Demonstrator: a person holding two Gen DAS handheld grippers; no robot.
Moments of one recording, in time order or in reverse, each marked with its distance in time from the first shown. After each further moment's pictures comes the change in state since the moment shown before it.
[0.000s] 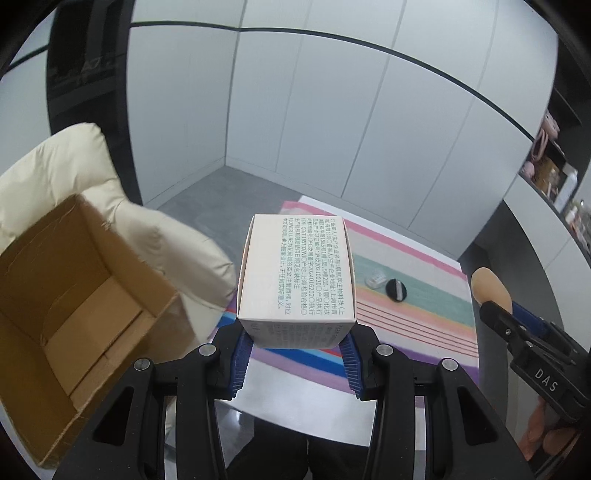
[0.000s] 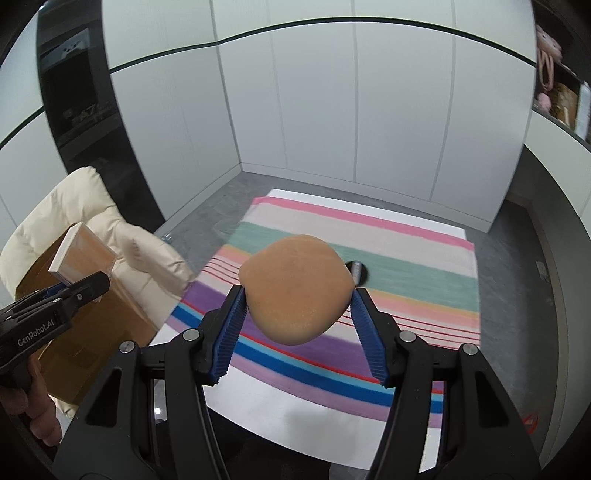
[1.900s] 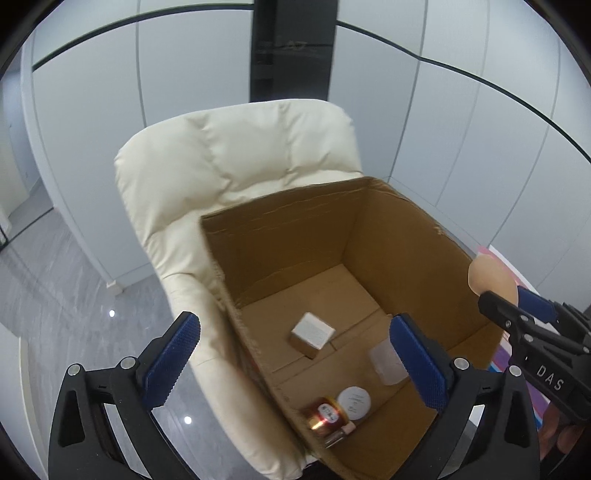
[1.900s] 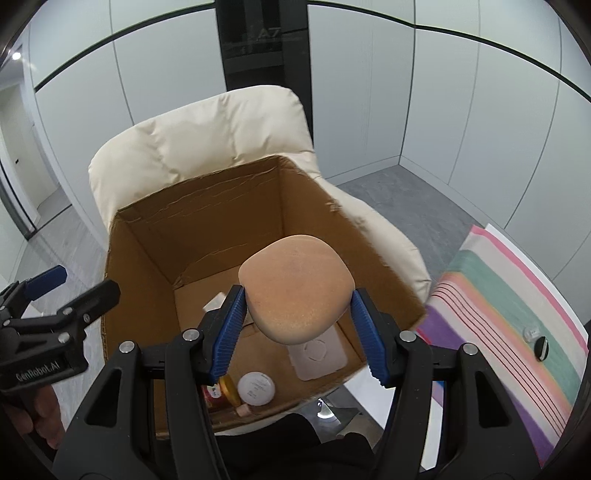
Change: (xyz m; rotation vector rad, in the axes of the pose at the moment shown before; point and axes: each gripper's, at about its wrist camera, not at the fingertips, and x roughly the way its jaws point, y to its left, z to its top) left arm -0.115 0.271 -0.062 -0.315 -0.066 0.447; right arm 0.035 0.345 -0.025 -0.425 0.083 0.375
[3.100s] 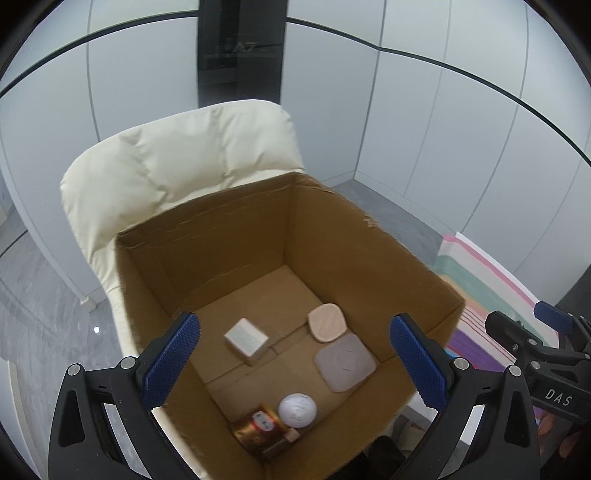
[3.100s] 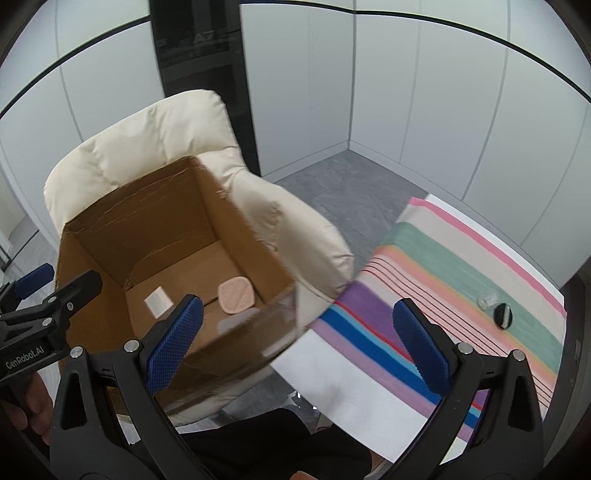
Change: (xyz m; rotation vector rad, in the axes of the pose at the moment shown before) left arm 0.012 -0.092 0.001 0.100 -0.001 -0.098; right arm -0.023 -0.099 -0.023 0.138 0.021 -0.140
